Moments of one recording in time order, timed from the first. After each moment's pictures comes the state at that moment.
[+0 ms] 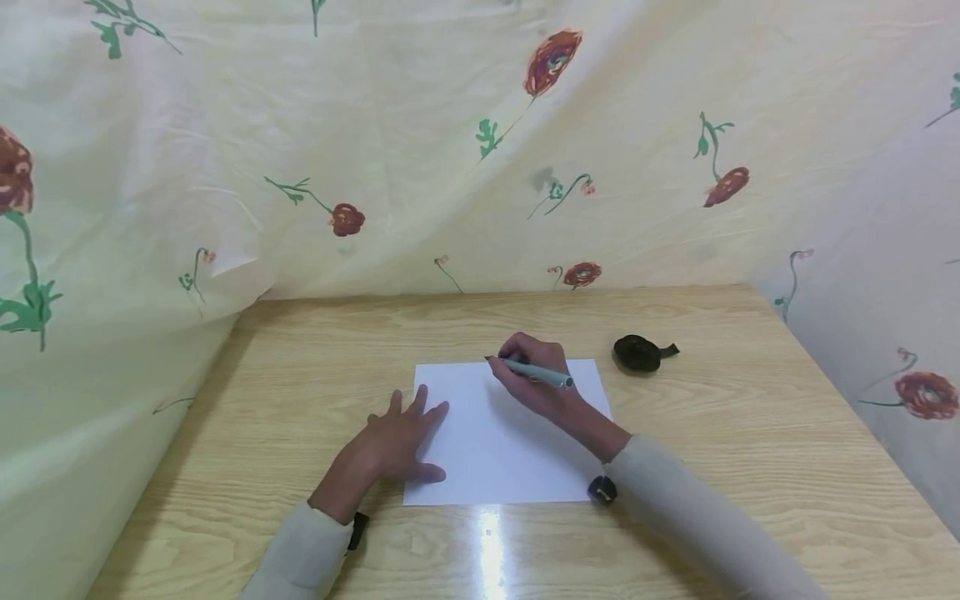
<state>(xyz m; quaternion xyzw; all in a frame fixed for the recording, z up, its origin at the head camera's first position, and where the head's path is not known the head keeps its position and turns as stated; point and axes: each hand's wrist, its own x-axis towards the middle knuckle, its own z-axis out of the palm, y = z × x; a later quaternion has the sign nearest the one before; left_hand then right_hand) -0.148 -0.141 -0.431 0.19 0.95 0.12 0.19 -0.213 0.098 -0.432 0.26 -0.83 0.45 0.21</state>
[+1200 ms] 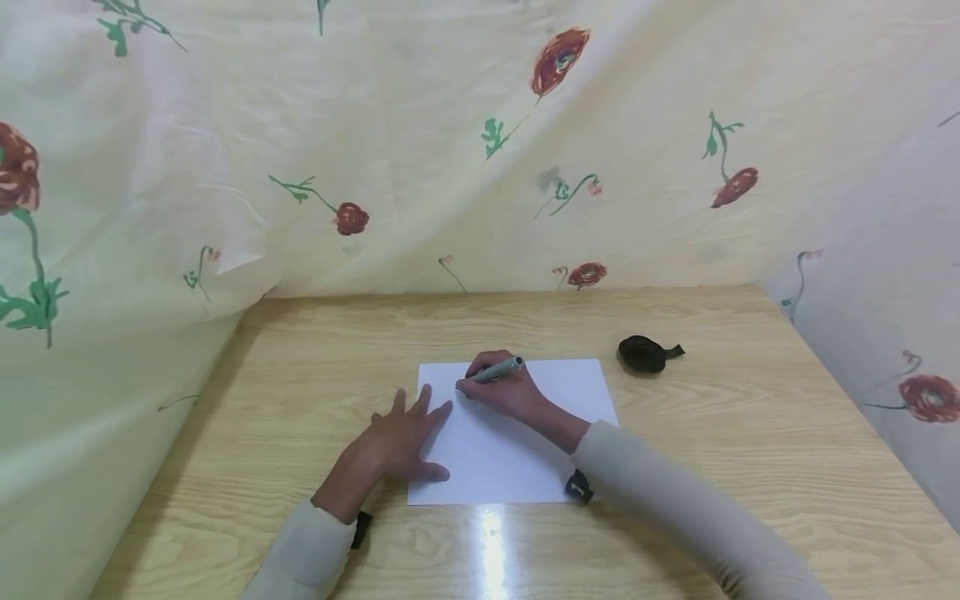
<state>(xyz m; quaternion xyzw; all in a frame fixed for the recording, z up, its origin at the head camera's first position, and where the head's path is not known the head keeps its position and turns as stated) -0.151 -0.142 -0.432 0.19 0.95 0.10 0.20 -0.219 0.060 -0.446 0.21 -0.84 0.51 -0.04</state>
